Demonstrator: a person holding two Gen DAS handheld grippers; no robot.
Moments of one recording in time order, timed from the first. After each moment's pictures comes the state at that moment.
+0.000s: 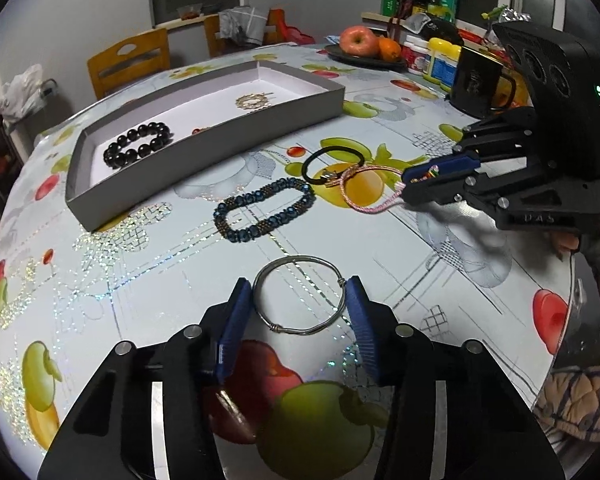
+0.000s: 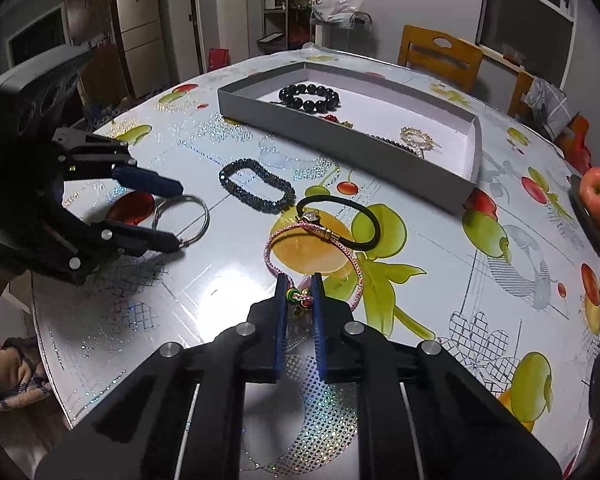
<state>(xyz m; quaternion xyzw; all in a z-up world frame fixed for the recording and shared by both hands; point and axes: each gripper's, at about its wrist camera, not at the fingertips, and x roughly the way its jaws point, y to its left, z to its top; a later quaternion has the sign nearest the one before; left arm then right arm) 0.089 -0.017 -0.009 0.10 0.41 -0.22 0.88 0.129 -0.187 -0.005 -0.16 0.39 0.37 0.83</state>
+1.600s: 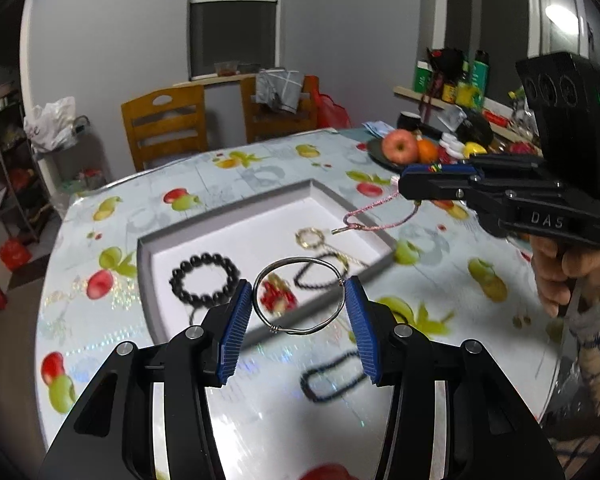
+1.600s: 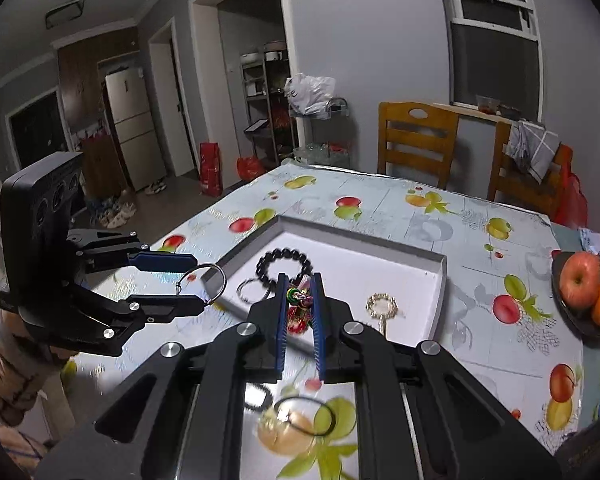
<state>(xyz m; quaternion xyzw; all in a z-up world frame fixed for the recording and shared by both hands) 0.168 0.013 0.103 0.05 0.33 -0.18 0.93 0.212 -0.178 0.122 -0.04 0.29 0.37 0.88</state>
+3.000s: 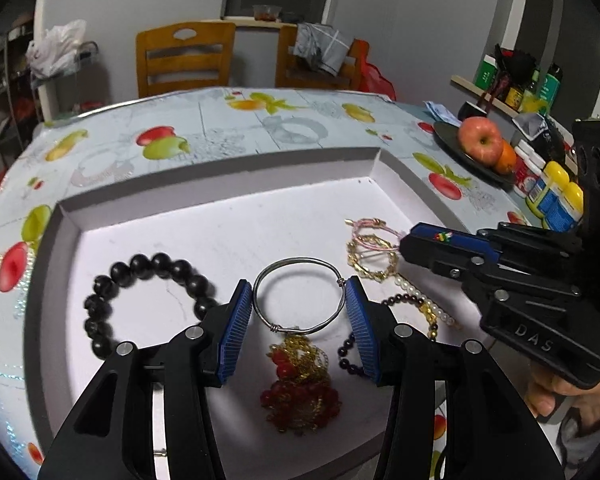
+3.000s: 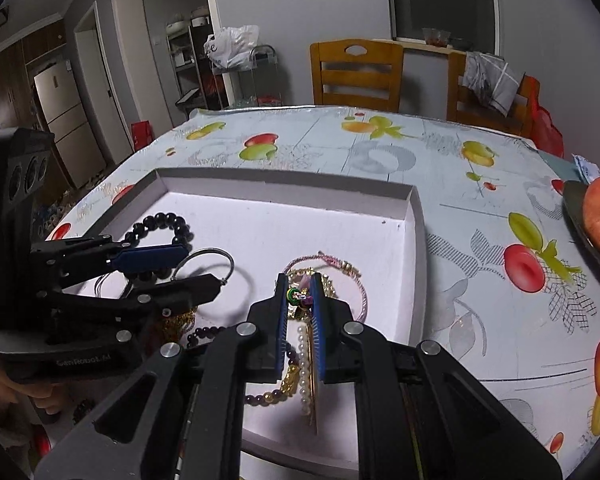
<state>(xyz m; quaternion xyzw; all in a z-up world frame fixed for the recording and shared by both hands) 0.308 -0.006 0.002 -0.02 0.40 -0.14 0.91 0.326 -0.161 0.002 -0.03 0.37 0.27 0.89</state>
